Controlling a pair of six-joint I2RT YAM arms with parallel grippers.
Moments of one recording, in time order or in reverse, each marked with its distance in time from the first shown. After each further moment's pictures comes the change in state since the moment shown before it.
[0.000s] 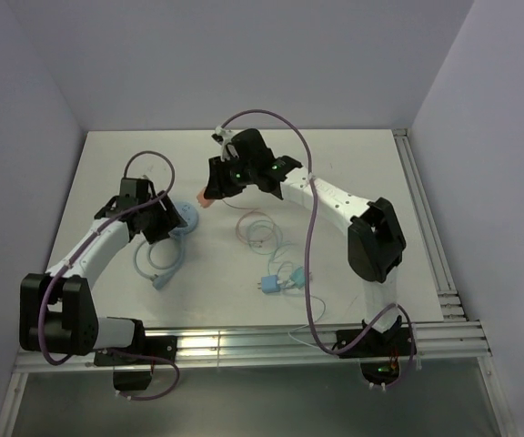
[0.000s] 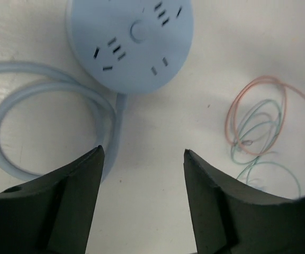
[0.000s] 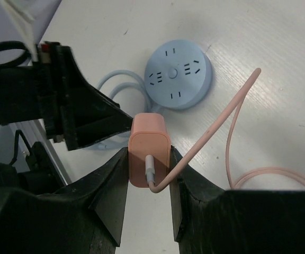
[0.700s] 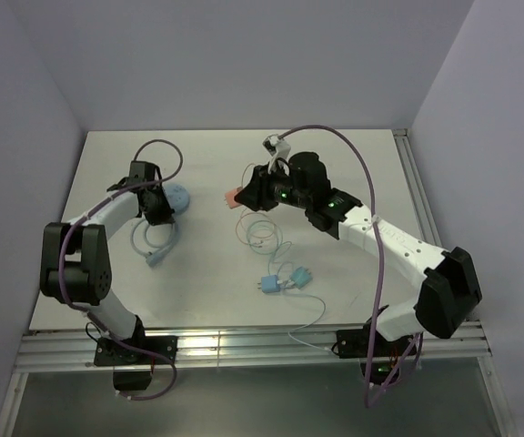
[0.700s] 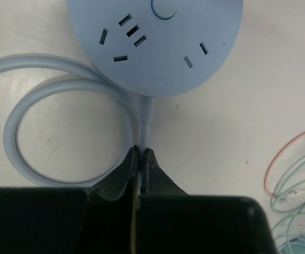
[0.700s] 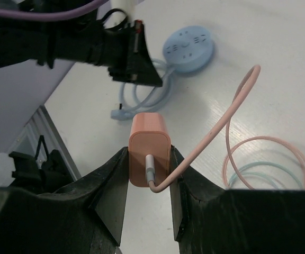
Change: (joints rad) left arm 0.026 0.348 0.264 0.006 -0.116 0.154; right arm -0.048 -0.528 -0.552 0.320 0.067 0.076
